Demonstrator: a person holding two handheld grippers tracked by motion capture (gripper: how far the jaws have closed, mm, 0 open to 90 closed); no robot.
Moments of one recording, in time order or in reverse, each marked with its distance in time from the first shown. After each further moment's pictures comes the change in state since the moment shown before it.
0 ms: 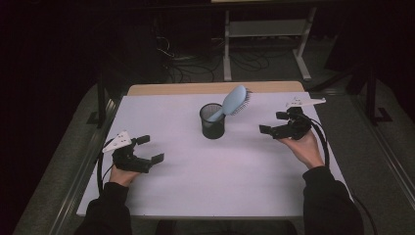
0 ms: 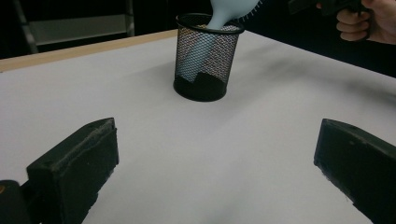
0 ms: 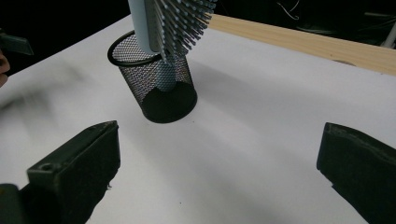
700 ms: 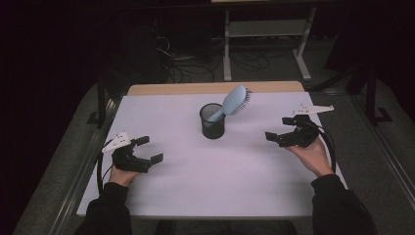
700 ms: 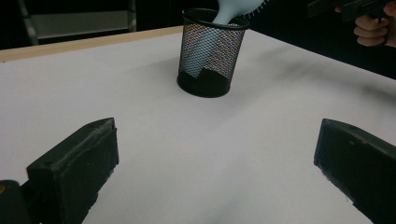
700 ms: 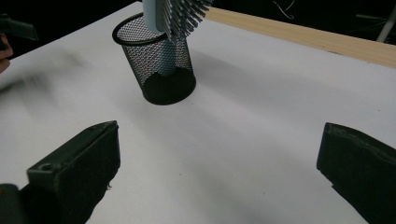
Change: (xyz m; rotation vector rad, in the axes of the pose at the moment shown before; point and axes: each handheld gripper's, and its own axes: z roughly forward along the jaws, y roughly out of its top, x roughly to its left) left arm 0.004 -0.004 0.000 0.001 0.002 -0.032; right arm 0.005 -0.016 -0.020 0.008 -0.024 -0.032
